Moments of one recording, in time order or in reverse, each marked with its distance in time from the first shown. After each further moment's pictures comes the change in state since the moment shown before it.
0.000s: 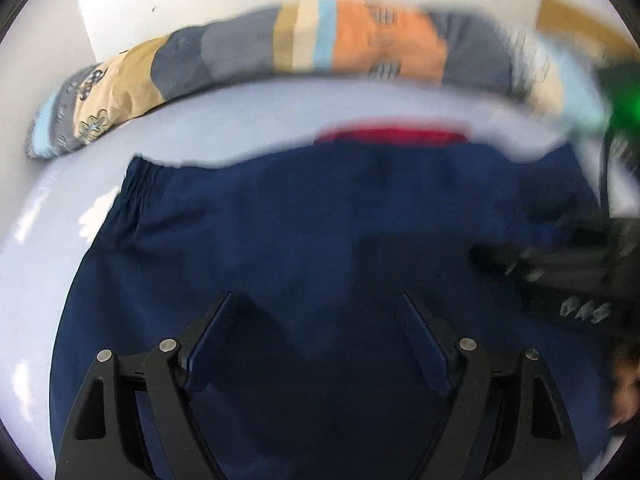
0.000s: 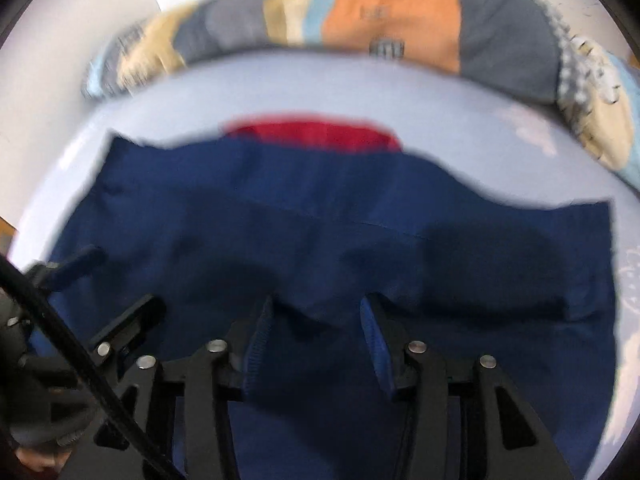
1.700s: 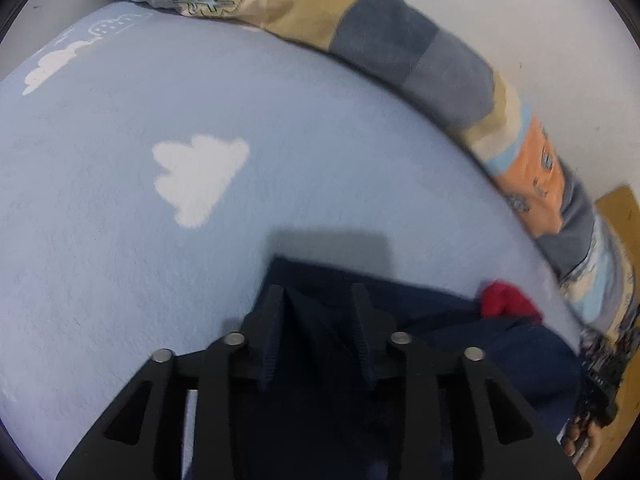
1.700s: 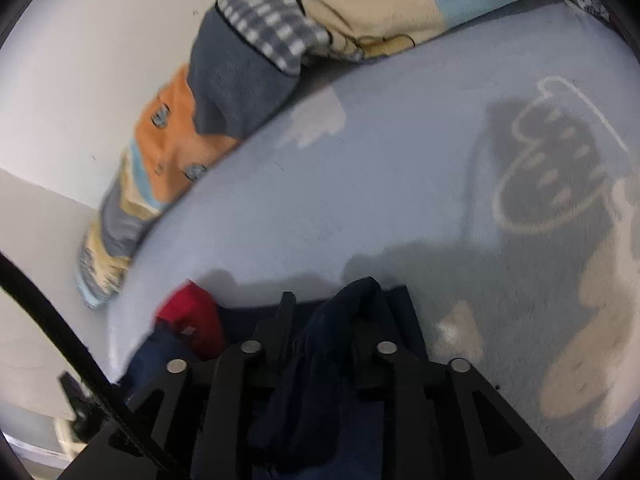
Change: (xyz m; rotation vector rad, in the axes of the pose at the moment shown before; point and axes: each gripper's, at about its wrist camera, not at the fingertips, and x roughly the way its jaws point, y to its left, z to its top) left arm 0.021 0.236 0.039 -0.617 0.084 -0.197; right arm -0.047 -0.228 -0.004 0.750 -0.146 0.219
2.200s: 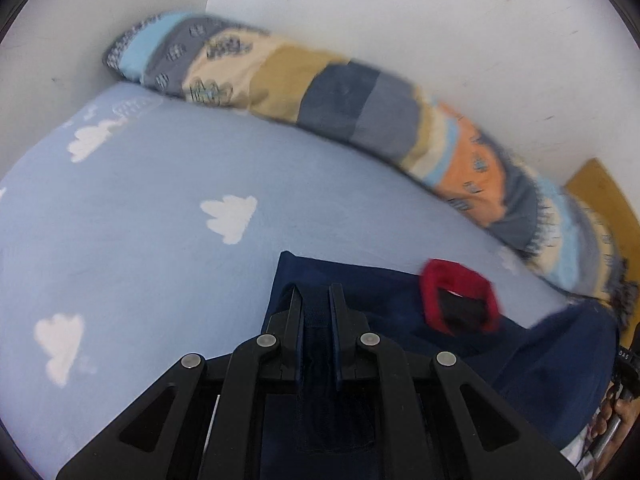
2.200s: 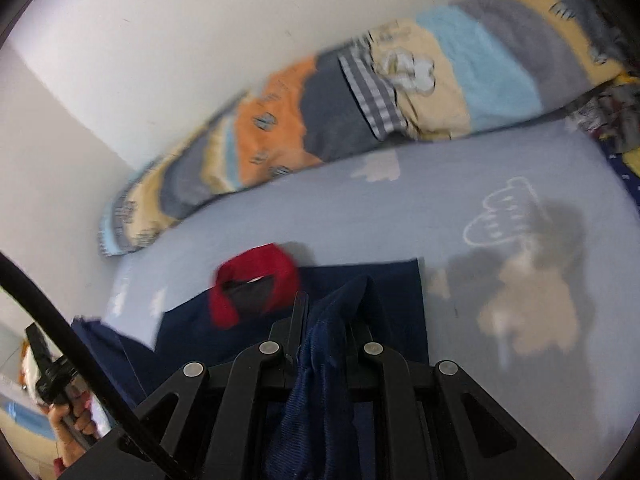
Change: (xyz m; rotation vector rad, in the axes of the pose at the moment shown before) left arm -0.116 -0.021 -0.033 0.153 -0.120 0.021; right arm -0.112 0.084 -0.055 -0.284 -0.078 -0.066
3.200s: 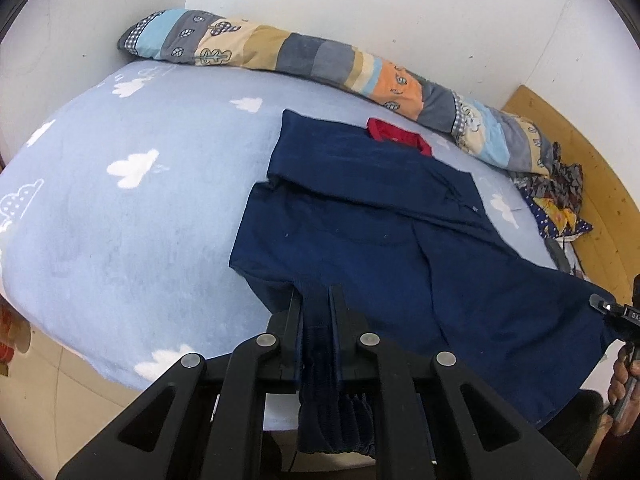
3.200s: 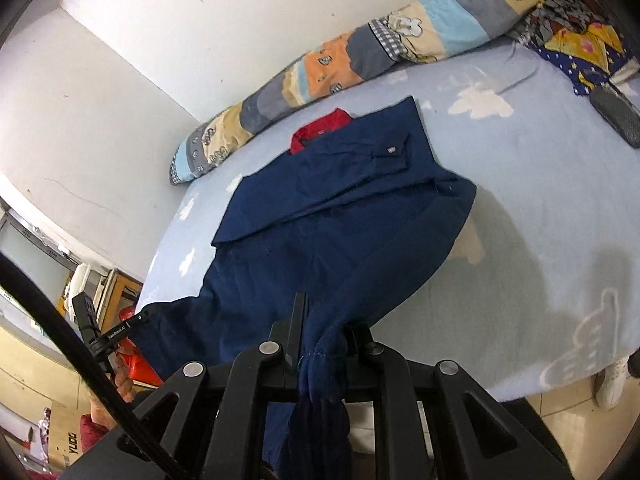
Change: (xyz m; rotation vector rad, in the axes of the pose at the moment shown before) left arm -0.235 0.063 -0.284 0.165 -0.004 -0.142; right arm -0.237 0.013 -0.321 -0.044 0.009 0.190
